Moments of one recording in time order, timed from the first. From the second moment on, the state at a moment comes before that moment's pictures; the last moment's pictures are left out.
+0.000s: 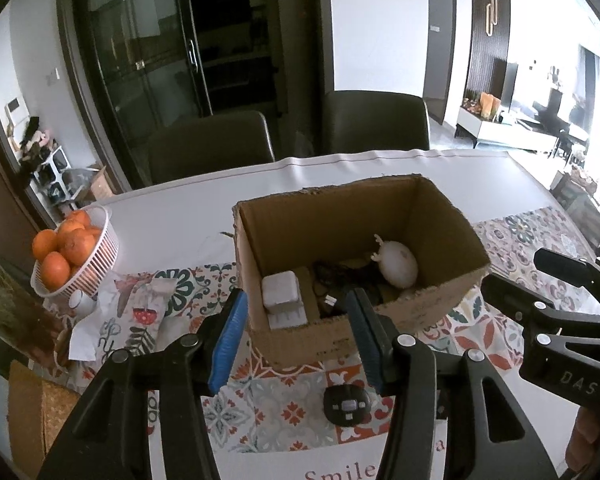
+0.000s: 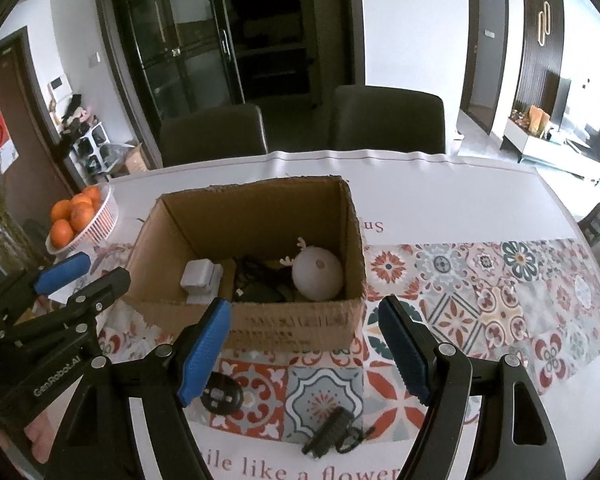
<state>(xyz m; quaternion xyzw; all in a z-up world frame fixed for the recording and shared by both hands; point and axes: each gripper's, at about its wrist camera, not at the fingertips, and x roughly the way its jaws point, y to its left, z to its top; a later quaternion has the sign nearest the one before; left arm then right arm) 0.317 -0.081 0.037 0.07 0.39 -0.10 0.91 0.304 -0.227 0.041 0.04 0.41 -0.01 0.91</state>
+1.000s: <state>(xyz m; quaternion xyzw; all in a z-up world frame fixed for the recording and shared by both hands) 0.262 -0.080 -0.021 0.08 0.42 -0.15 0.89 0.230 -0.224 -0.007 0.06 0.41 -0.07 0.91</state>
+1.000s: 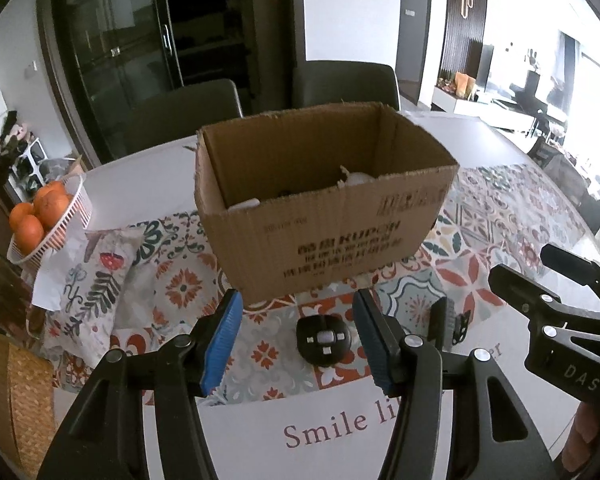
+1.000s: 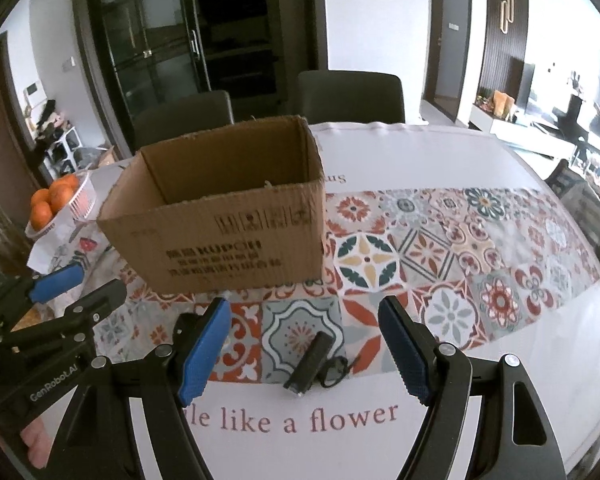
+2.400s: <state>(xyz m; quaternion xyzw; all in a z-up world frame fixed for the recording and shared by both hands) 0.269 -0.087 -0.126 0.10 0.45 -0.20 0.87 0.208 -0.237 -0.120 0.15 0.43 -0.13 0.88</state>
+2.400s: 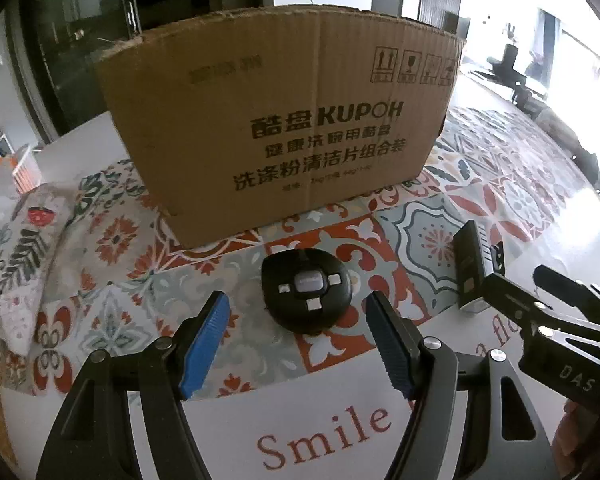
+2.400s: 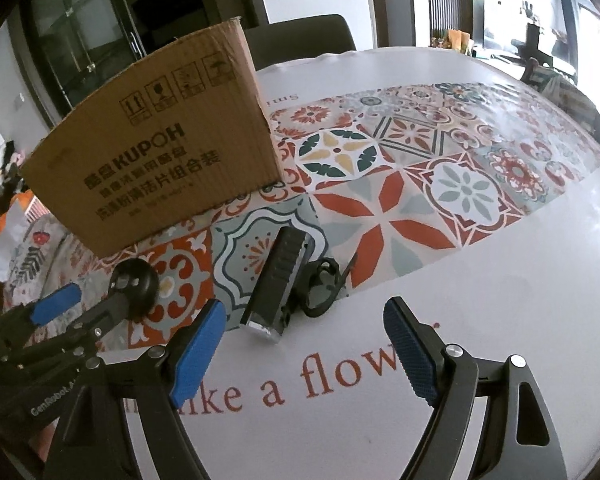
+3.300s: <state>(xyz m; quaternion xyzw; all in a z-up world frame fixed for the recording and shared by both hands) 0.308 -0.095 -0.157 0.07 0.47 -0.19 0.86 0.239 -0.242 -0.141 0.14 0.44 -0.14 0.87</state>
